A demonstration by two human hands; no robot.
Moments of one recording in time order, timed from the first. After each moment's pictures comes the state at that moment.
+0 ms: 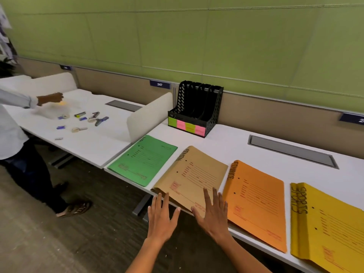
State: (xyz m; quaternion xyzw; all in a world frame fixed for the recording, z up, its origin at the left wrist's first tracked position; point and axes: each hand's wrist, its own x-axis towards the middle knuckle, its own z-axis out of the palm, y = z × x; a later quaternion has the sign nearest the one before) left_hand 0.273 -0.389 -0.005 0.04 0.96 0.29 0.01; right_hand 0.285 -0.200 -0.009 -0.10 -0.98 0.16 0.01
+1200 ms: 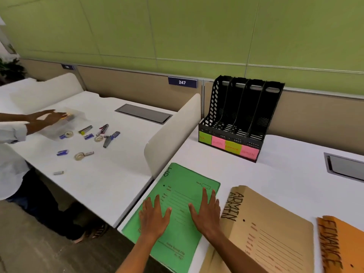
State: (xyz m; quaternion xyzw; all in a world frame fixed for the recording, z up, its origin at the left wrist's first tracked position) left_hand -0.094 -0.541 -0.037 -0.07 0.97 0.20 0.08; right_hand -0.089 -0.352 -0.056 -0.13 -0.94 0.30 -0.05
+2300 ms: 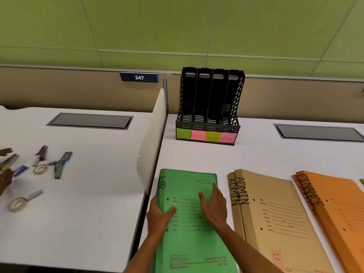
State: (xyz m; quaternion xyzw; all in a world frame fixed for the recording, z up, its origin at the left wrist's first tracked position) left_hand -0.195 -0.599 -0.055 0.01 0.79 0.58 0.19; right_hand -0.122 -0.414 -0.060 -0.39 -0.85 0.35 0.09
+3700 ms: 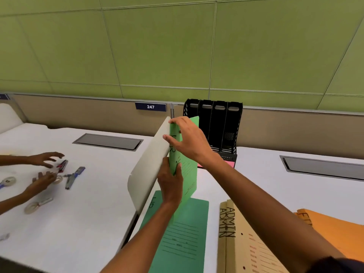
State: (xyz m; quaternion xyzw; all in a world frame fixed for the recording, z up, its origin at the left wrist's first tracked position) left_hand -0.198 -0.449 0.123 0.10 0.78 0.57 -0.25; right_hand -0.207 -0.357 0.245 0.07 -0.92 0.23 0.31
